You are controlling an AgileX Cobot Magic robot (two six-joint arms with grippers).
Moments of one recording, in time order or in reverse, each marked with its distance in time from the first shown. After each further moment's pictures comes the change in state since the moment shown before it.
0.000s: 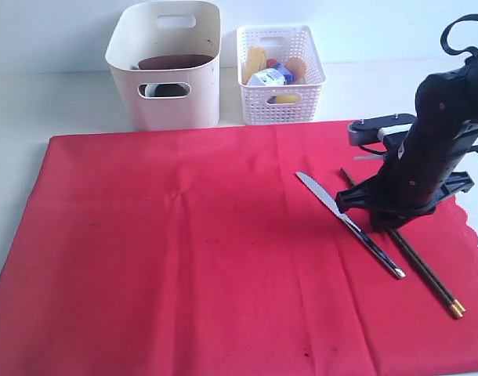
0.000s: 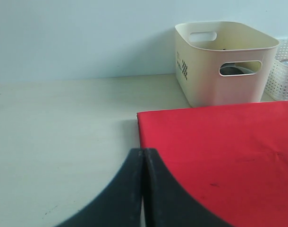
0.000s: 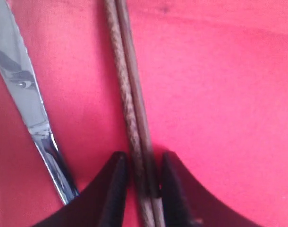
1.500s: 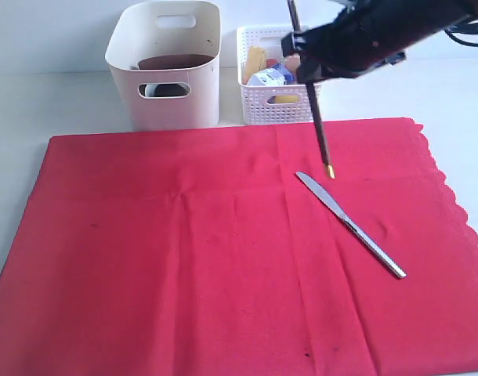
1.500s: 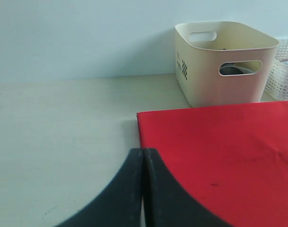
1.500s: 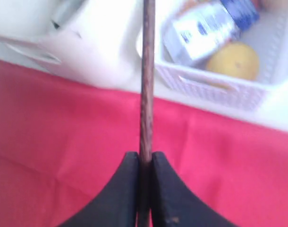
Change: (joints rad) left arm 0.000 0.000 0.000 0.000 0.000 0.000; right arm 0.000 -0.084 -0.372 0.739 -0.032 -0.641
